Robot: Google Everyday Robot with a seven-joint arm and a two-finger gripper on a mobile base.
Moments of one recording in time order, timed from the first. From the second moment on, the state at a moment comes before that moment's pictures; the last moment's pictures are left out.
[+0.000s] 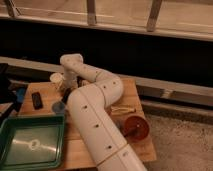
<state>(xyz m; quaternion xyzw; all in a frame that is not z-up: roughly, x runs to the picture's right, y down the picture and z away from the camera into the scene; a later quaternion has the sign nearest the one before) -0.242 0.011 0.984 -0.36 0.18 0.69 0.60</state>
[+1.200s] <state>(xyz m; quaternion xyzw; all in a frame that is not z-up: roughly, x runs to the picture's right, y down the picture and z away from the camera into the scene) -0.245 -0.028 0.936 -0.34 0.13 0.70 0.62</state>
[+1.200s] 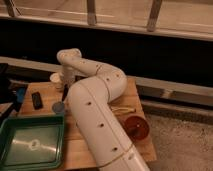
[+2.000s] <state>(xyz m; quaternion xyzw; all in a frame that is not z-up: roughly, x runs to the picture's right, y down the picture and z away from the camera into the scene) -0.250 -0.081 0.878 -0.32 0.00 0.71 0.62</state>
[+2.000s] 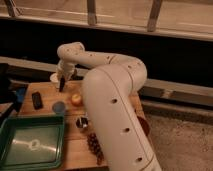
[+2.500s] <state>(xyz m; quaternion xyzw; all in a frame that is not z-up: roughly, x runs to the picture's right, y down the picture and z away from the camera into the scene) -0.274 -0.094 0.856 -0.34 -0.05 0.69 0.64</state>
